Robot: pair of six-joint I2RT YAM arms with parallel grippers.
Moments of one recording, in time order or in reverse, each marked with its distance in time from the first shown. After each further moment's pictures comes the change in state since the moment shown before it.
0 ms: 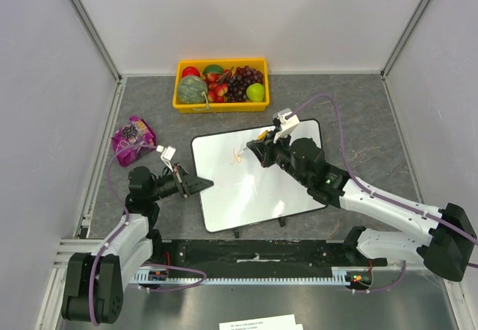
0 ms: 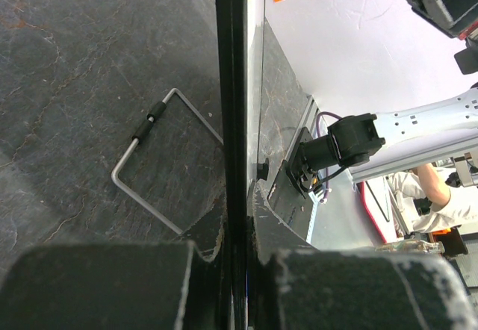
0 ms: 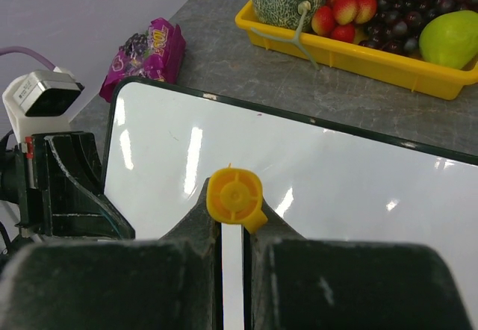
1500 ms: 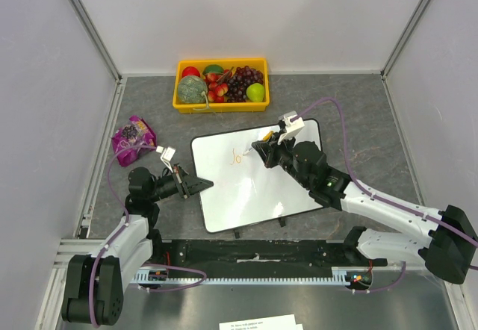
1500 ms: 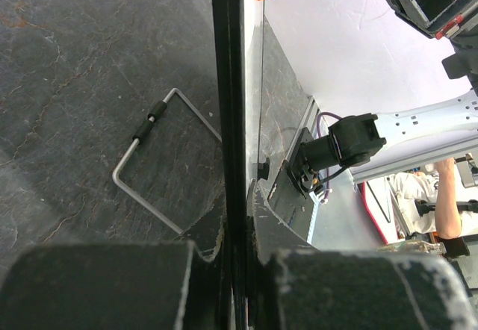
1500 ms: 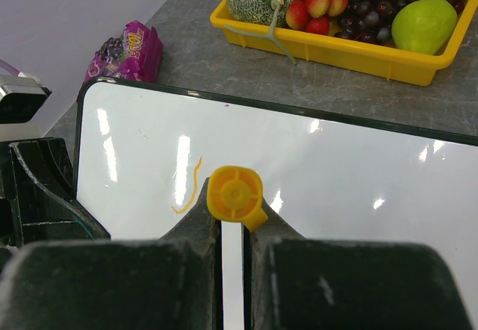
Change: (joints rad) left arm 0.000 -0.015 -0.008 -0.003 -0.001 -0.001; right arm -0.013 -0.030 -0.059 0.033 0.056 0.013
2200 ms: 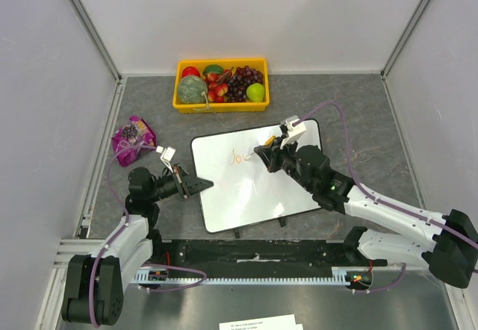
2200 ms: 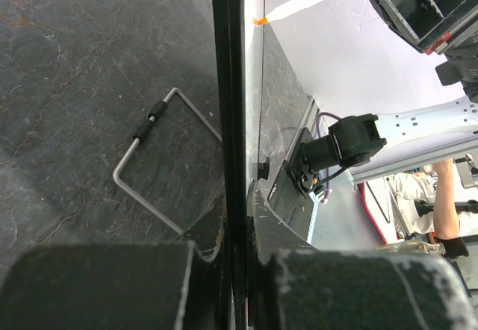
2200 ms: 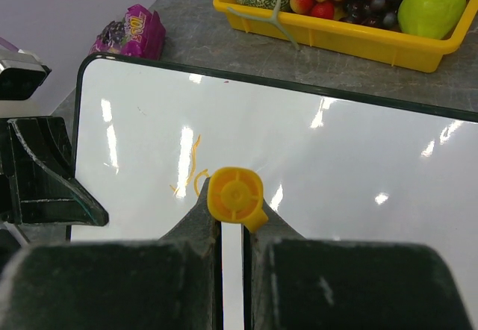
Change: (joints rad) left arm 0.000 0.000 0.000 -0.004 -0.001 0.000; right arm 0.000 -0.038 -0.045 -0.008 -0.026 0.000
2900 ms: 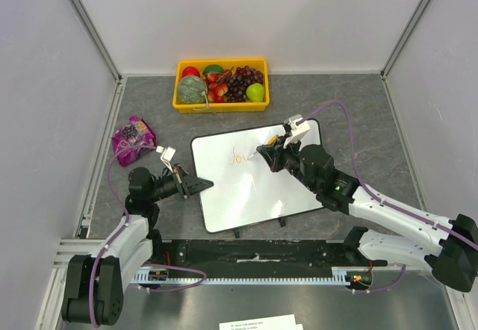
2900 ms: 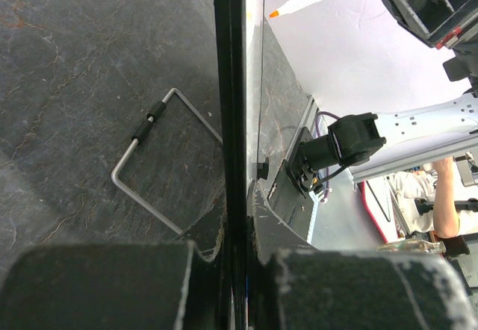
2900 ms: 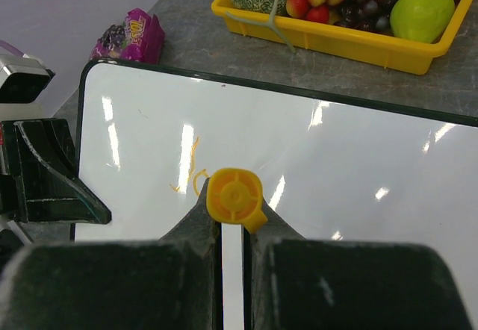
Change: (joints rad) left arm 0.000 0.000 0.000 0.006 0.001 0.000; right arm -0.004 -0.045 0.011 -0.065 -0.005 0.000
